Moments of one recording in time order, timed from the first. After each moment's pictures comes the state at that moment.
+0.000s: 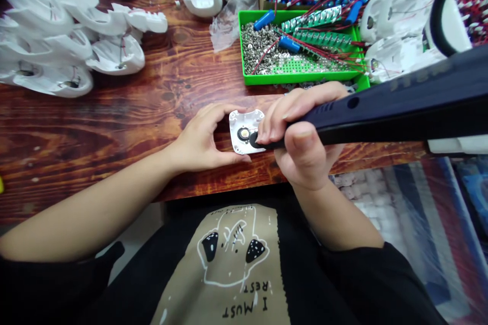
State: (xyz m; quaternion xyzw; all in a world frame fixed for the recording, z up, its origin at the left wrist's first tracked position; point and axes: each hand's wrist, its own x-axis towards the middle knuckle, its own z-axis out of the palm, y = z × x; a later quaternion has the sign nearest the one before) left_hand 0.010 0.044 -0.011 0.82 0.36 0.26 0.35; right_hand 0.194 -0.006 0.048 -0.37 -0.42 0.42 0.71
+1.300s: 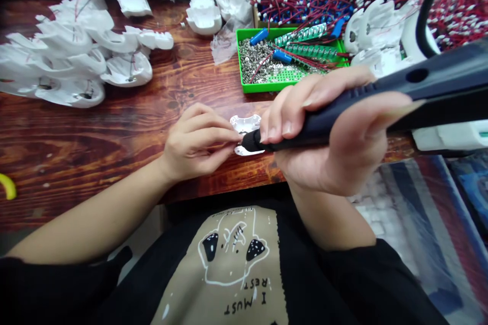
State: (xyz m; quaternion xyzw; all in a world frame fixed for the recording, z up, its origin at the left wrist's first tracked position) left_hand 0.006 0.040 0.004 0.86 0.22 0.43 0.17; right_hand 0.199 -0.016 0.090 -0.36 -0.41 0.45 0.70
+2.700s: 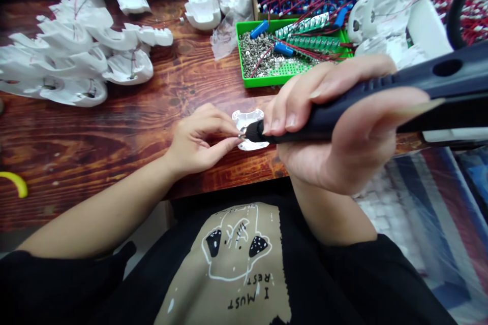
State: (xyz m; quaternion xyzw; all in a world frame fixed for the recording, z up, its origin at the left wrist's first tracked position) left_hand 0.010 0.035 0.004 0.81 0.29 0.40 0.32; right_hand 0.186 -0.006 0.083 -0.36 -0.40 0.43 0.72
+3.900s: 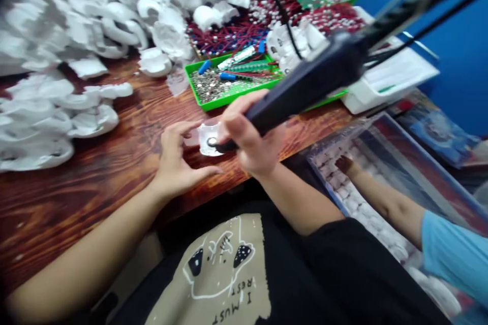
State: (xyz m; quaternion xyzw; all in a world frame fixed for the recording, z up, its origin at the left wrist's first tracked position) left_hand 0.014 0.035 -0.007 0.84 0.32 0.38 0.23; right_hand 0.188 -0.003 0.052 -0.23 -0.43 0.29 0.82
